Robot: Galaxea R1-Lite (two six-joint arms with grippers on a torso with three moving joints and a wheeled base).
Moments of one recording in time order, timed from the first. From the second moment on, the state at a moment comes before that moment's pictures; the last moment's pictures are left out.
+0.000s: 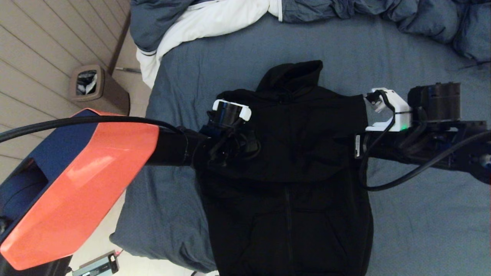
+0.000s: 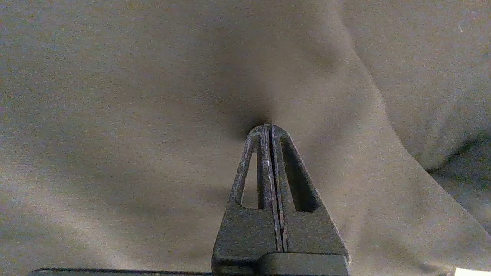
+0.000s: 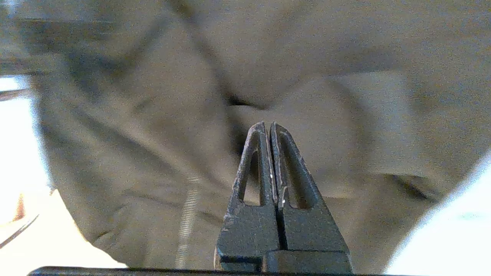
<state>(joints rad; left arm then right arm) -0.71 2.29 -1.74 -0.12 0.21 -0.55 0.19 1.61 -1.01 -0.23 0.20 0.00</state>
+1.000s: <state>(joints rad) -0.67 2.45 -1.90 -0.07 0.23 -0.55 0.11 1.86 -0.89 -0.37 0.21 -0.07</state>
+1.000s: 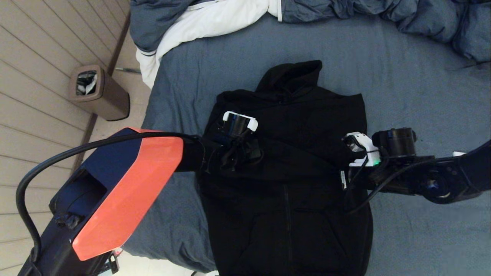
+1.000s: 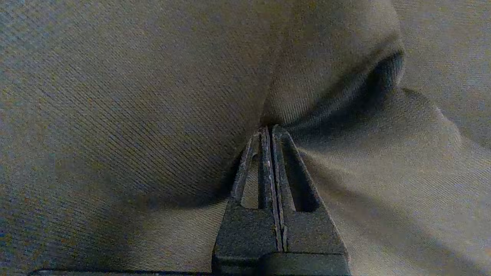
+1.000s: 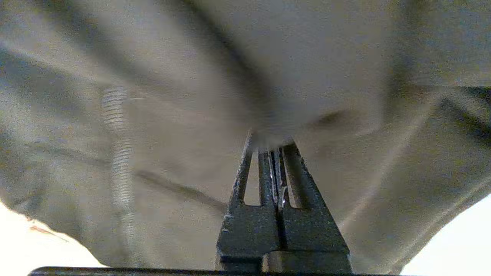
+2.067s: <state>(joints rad) -0.70 2.40 -1.84 -0.07 0.24 -0.55 -0.01 1.94 -0.90 -0.48 0.22 -0.08</state>
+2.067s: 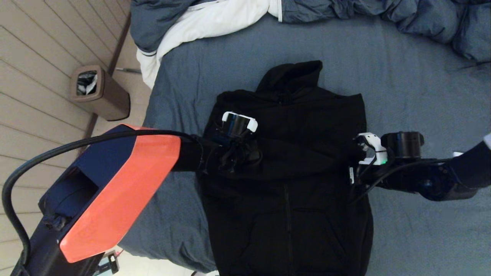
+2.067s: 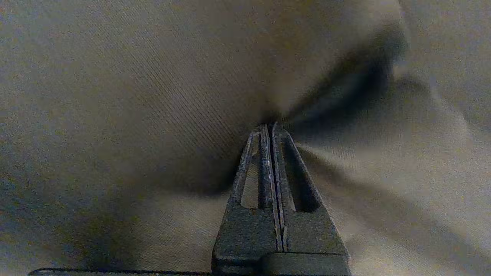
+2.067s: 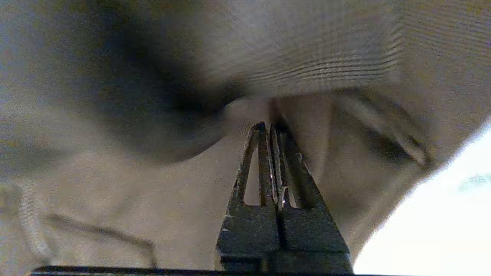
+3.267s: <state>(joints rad) -0.68 1.77 -0.95 -0.19 0.22 -0.54 -0.02 1.51 -0.66 -0.10 0.24 -0.02</state>
